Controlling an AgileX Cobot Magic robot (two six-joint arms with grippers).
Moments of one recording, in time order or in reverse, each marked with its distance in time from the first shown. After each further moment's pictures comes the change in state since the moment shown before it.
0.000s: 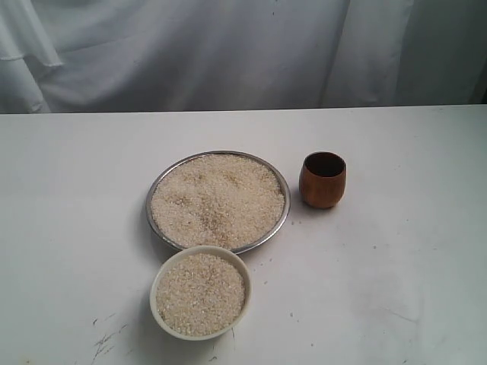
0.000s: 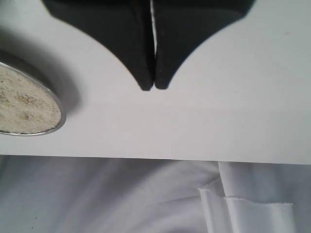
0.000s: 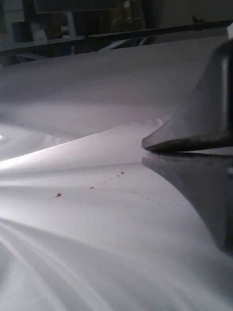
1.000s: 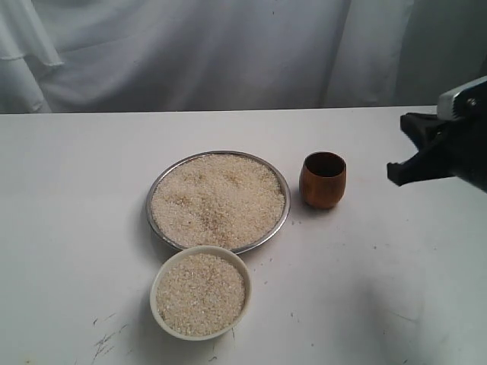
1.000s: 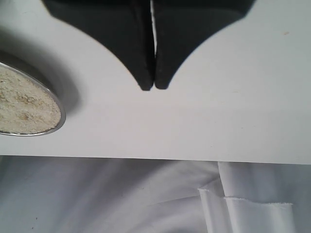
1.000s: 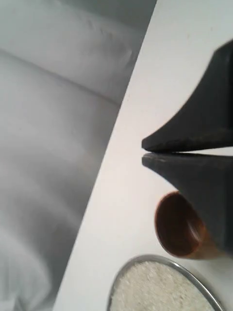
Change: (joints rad) left arm 0.000 0.000 0.000 0.000 0.000 0.000; right arm 0.081 0.875 0.043 -0.583 -0.529 0.061
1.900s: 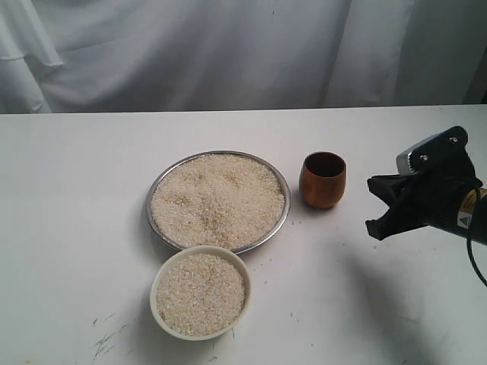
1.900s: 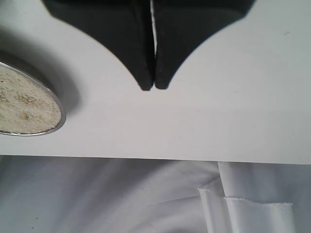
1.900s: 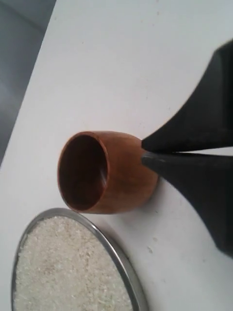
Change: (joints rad) left arm 0.000 0.000 0.000 0.000 0.000 0.000; right arm 0.000 0.216 0.000 -0.191 -0.012 0.074
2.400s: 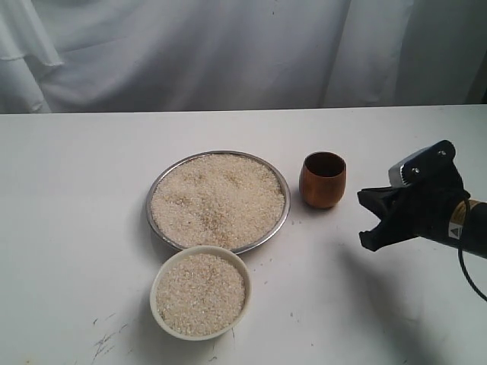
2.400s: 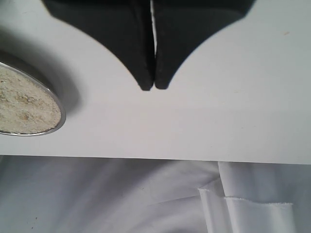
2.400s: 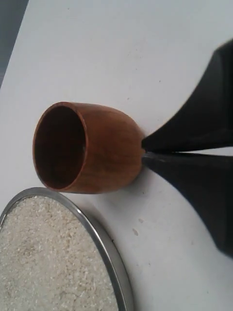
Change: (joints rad) left arm 0.000 0.000 0.000 0.000 0.000 0.000; right arm 0.000 0.081 0.000 -0.038 -0.066 0.018
